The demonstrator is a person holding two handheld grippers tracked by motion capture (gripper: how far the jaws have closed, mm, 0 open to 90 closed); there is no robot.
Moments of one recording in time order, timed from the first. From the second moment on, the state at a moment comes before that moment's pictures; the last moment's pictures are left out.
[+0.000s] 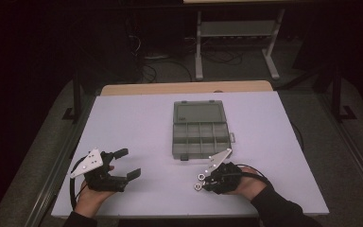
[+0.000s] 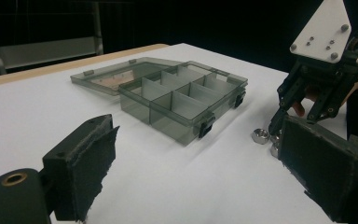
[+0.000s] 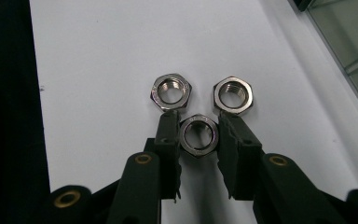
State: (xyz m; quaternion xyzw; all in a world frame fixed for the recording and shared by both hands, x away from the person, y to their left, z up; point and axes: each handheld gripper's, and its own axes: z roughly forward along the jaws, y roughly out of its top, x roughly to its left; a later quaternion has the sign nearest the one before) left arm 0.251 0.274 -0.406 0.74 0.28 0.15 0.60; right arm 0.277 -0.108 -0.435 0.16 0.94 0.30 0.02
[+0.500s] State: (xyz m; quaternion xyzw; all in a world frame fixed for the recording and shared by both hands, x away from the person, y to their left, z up) left arm 0.250 0.274 -0.406 0.74 0.28 0.15 0.60; right arm 0.278 -0.116 -0.427 0.17 0.94 0.30 0.02
